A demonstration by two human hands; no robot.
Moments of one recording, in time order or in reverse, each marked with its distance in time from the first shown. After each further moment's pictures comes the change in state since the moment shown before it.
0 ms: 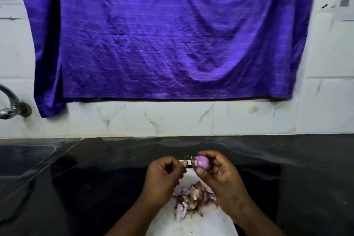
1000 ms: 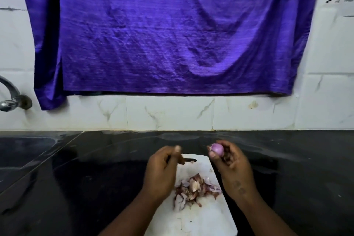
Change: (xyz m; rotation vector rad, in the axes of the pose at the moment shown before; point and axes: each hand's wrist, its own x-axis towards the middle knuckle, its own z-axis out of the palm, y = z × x) left_hand -0.006 0.005 0.003 0.130 0.083 0.165; right_hand 0.011 0.006 -0.026 -0.212 0.250 -0.050
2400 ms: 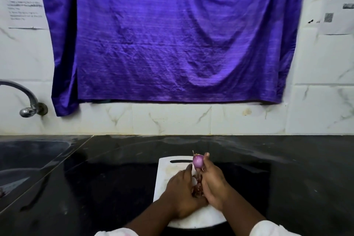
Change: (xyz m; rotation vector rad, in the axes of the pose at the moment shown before) left_hand -0.038 -0.010 0.024 0.565 -0.584 -0.070; right_hand -0.023 -0.007 0.040 0.393 -0.138 0.731
